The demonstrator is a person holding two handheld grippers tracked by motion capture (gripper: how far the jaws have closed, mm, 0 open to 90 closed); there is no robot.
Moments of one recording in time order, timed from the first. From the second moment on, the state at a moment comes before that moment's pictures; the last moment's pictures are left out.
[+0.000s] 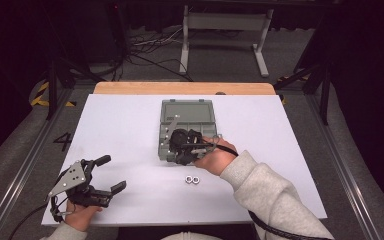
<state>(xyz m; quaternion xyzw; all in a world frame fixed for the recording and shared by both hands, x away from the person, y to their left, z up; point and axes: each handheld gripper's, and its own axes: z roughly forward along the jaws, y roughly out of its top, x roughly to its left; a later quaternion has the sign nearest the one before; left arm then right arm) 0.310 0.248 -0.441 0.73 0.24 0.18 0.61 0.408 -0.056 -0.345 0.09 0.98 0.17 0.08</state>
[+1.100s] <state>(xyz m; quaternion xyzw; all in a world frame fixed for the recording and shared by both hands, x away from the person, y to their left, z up) 0.311 0.248 -0.442 0.74 0.23 0.19 0.61 0.505 -0.060 -0.330 0.18 0.96 0.18 0.14</state>
